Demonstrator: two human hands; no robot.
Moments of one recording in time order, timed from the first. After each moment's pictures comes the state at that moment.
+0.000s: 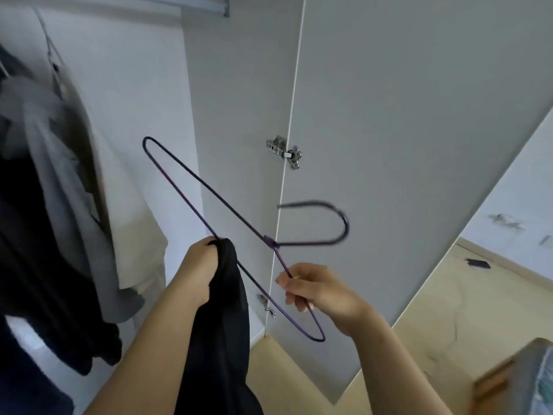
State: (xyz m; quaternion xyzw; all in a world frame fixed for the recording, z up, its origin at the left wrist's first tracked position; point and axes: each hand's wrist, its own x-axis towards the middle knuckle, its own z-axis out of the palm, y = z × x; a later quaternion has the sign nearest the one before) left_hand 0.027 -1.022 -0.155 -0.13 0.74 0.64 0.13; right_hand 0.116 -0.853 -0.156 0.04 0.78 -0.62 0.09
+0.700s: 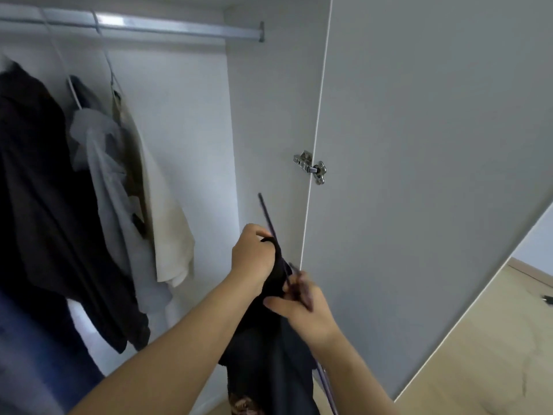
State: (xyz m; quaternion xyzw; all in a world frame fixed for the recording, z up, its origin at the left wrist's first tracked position) left_hand 0.031 -0.959 -0.137 -0.09 0.80 0.59 -0.04; right_hand 0.098 -0.873 -0.187 0.03 0.74 -0.67 0.01
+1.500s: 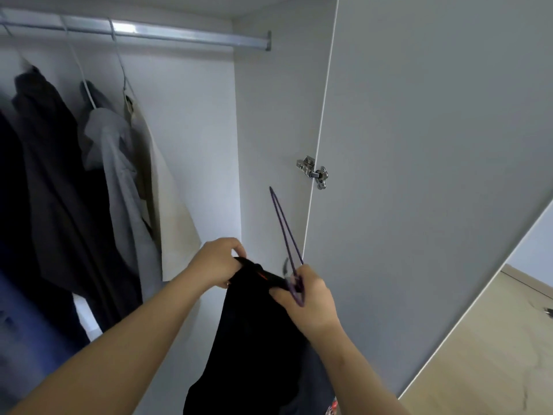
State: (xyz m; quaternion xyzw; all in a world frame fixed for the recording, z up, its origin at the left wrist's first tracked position) left_hand 0.031 -1.024 -0.133 0.00 0.92 0.38 0.09; right_hand 0.101 -0.869 -0.168 0.04 0.85 -0.52 -0.05
